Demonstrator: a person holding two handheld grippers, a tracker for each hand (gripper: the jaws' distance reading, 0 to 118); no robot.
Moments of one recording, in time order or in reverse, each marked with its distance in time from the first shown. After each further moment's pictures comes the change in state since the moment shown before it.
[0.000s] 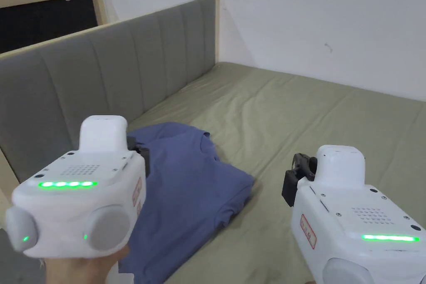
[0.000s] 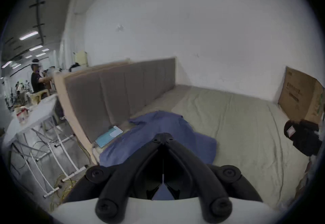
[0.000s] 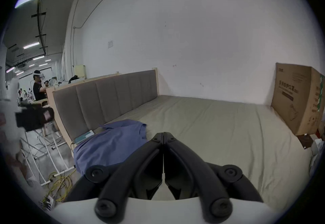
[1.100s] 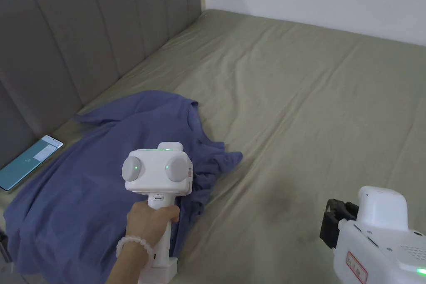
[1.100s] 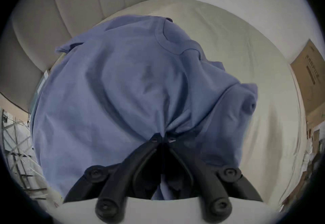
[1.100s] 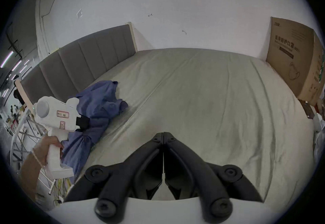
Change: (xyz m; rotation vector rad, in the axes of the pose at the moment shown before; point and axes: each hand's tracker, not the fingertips) left arm 0.064 -0.098 -0.304 -0.700 -0.113 0.000; right arm 0.071 -0.069 -0.091 -0.360 -0.134 -0.096
